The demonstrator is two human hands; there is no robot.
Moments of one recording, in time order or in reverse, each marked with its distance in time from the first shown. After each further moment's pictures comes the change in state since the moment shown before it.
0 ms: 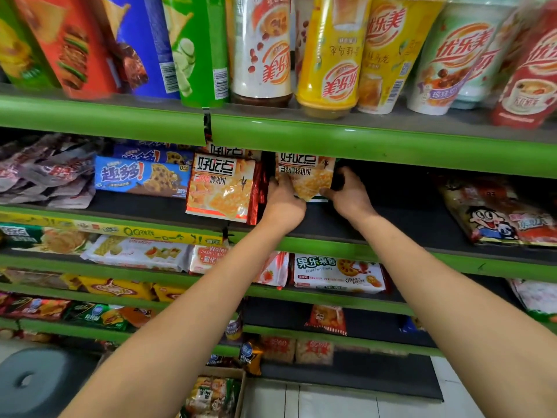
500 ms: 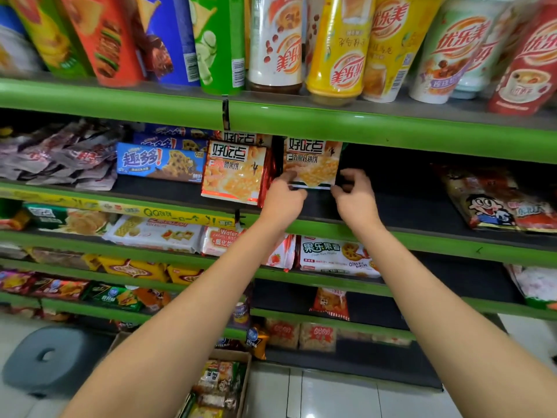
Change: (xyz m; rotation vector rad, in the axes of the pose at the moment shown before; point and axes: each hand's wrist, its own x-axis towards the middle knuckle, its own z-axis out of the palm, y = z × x) left_hand -0.048 -0.011 -0.020 -0.337 0.024 -0.020; right_hand -0.071 -0.020 -0.009 0.214 0.089 -0.004
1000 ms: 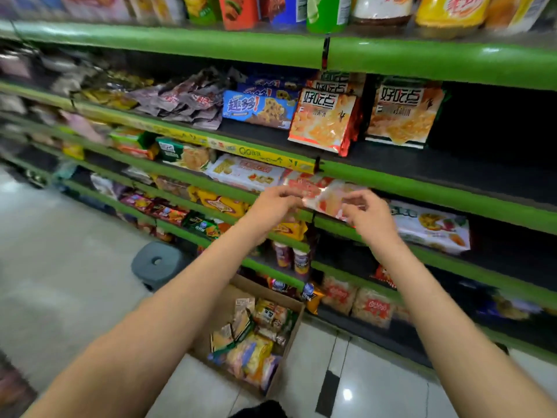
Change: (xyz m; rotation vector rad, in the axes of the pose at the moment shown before) left_hand -0.147 -0.067 -0.119 -0.041 0.050 -0.288; right_hand -0.147 -0.002 0.056 0.197 -0.461 0.040
